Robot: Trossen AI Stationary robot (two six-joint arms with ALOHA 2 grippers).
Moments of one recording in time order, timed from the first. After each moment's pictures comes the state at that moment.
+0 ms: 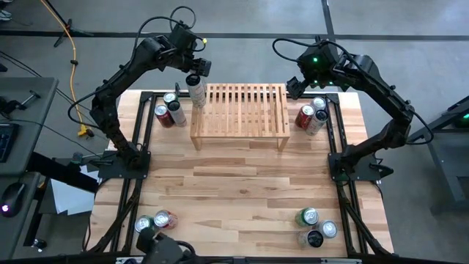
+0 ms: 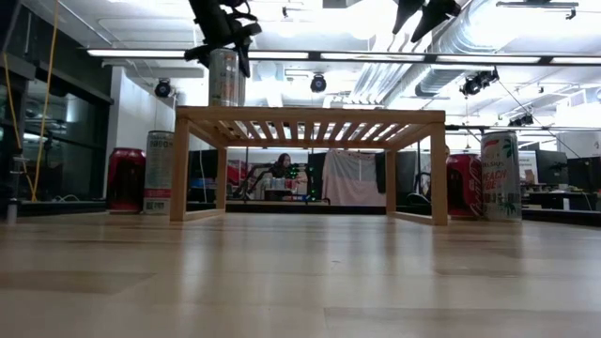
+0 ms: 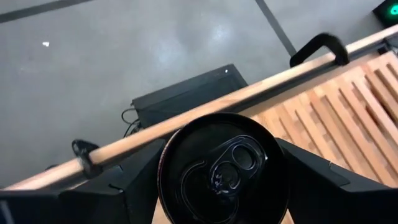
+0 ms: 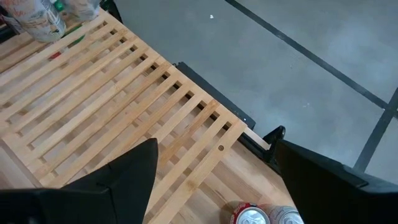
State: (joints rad) left arm 0.77 1.70 1.93 -1.14 -0.13 -0.36; right arm -0.54 1.43 1.89 -1.29 0.25 0.18
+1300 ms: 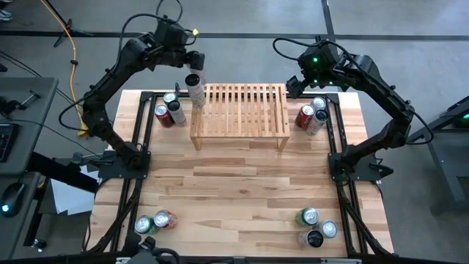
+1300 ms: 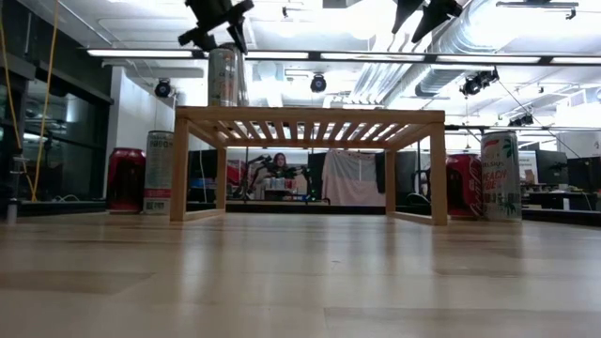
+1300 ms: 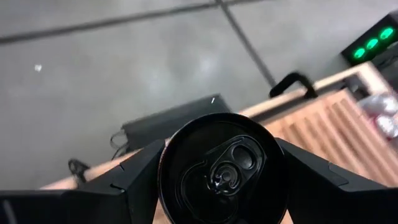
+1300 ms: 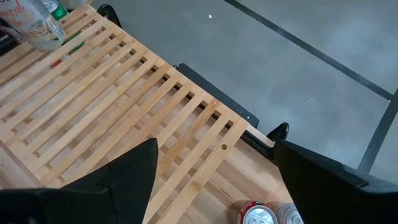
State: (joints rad) left arm 0.78 1.60 1.93 -1.09 -0.13 -0.38; right arm -0.54 1.43 1.89 -1.29 0.25 0.23
